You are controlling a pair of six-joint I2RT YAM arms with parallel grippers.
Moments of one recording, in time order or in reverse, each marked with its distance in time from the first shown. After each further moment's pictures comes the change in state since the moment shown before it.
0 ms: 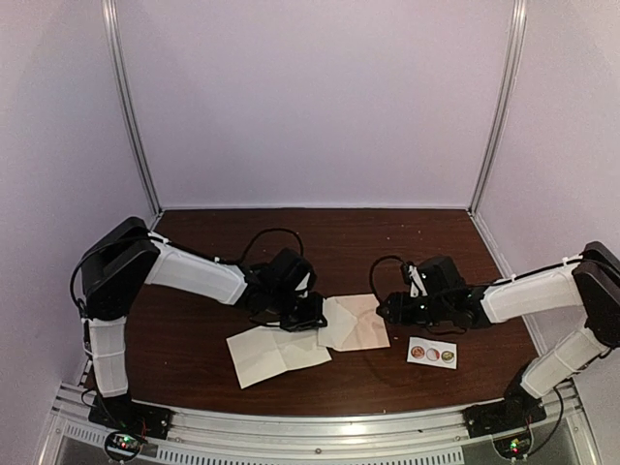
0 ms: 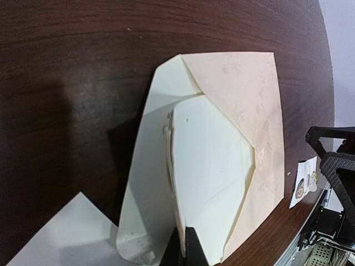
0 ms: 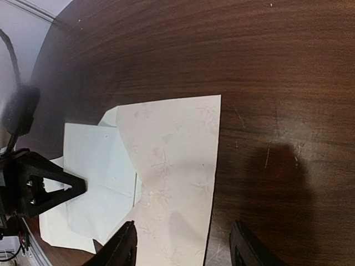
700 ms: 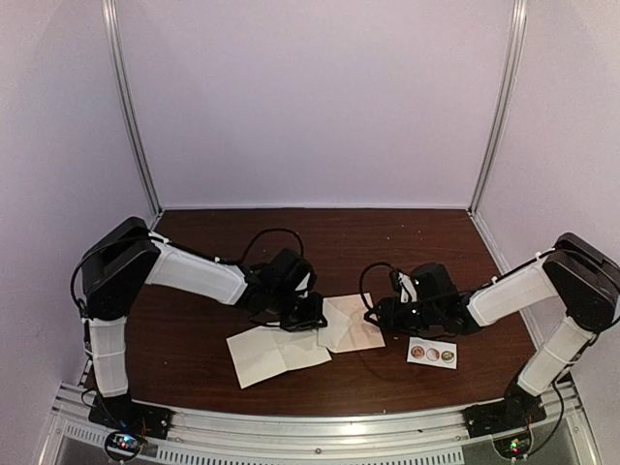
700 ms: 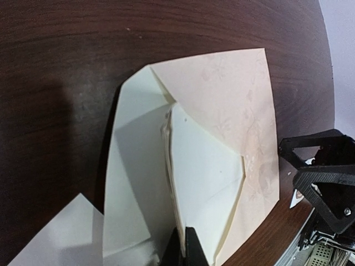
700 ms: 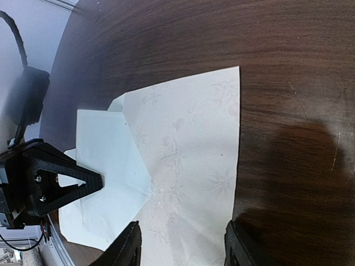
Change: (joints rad) left arm 0.000 0.001 0.000 0.002 0.001 0.004; right arm 0.000 0.160 -0.022 0.214 -0.163 0.072
